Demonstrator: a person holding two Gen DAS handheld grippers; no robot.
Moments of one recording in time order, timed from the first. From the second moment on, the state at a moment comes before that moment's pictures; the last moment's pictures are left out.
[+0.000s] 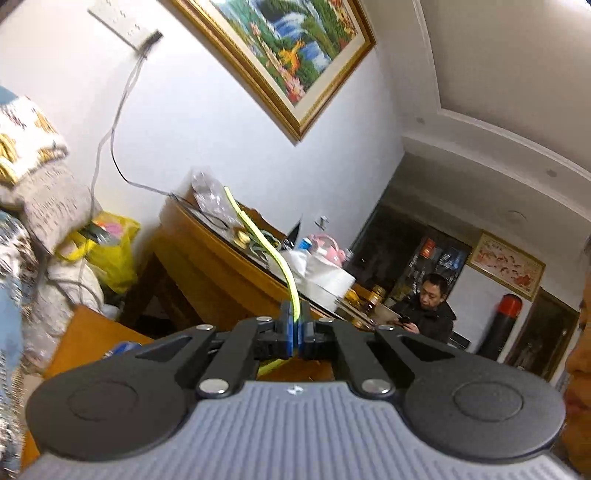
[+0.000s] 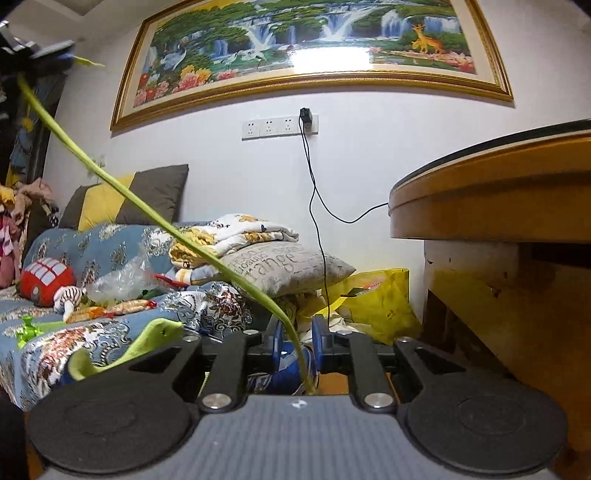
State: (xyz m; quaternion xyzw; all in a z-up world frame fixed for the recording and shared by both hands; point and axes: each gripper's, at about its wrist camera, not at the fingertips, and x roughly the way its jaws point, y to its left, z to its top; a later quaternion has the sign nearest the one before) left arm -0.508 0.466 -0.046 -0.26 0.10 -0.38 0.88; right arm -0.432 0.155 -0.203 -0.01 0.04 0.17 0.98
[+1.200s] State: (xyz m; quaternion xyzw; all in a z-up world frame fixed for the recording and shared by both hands) left arm -0.552 0.545 -0.027 -0.23 0.05 -0.25 0.94; right arm -0.399 0.148 -0.249 -0.08 0.25 0.19 0.95
